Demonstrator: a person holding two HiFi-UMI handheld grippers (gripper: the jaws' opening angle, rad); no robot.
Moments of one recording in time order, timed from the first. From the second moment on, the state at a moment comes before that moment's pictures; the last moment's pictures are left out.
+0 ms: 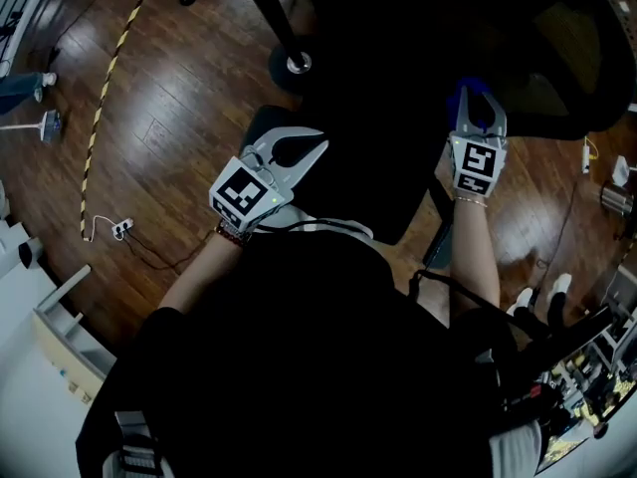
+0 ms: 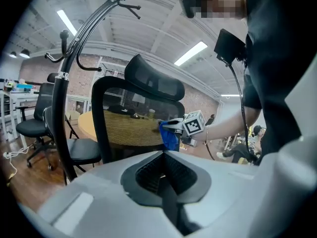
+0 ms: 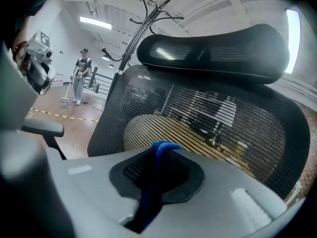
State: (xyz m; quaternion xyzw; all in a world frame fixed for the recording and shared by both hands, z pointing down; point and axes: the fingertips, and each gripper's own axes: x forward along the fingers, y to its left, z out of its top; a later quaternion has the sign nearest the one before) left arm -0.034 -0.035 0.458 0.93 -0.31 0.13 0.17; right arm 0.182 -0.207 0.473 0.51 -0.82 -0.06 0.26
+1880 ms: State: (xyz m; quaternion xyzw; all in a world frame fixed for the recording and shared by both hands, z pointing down) left arm -0.042 0.019 0.429 0.96 -0.21 0.07 0.16; right arm 0.045 -0.131 0.422 0.46 -0.88 -0.05 0.14
